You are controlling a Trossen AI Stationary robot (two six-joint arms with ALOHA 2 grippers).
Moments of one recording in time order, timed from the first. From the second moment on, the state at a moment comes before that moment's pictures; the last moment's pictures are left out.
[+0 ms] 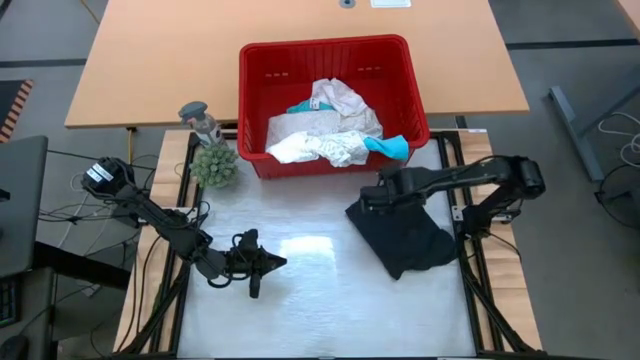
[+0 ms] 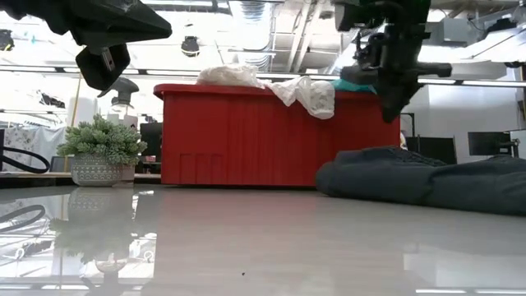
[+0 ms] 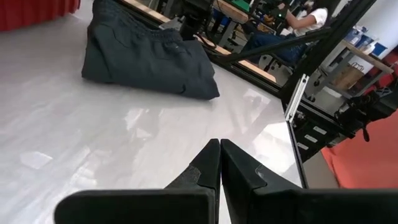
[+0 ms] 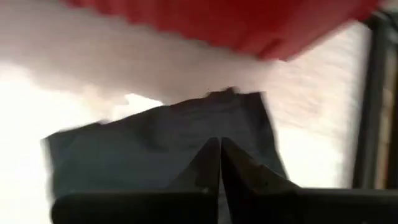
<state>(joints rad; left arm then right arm) -0.62 1.28 0.50 0.52 -0.68 -0.67 0.03 1.52 1.20 -1.22 0.56 1.24</state>
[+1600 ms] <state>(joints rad) -0.01 0.69 0.50 0.53 -0.22 -0.73 0.37 0.55 0.75 -0.28 0.60 0.37</state>
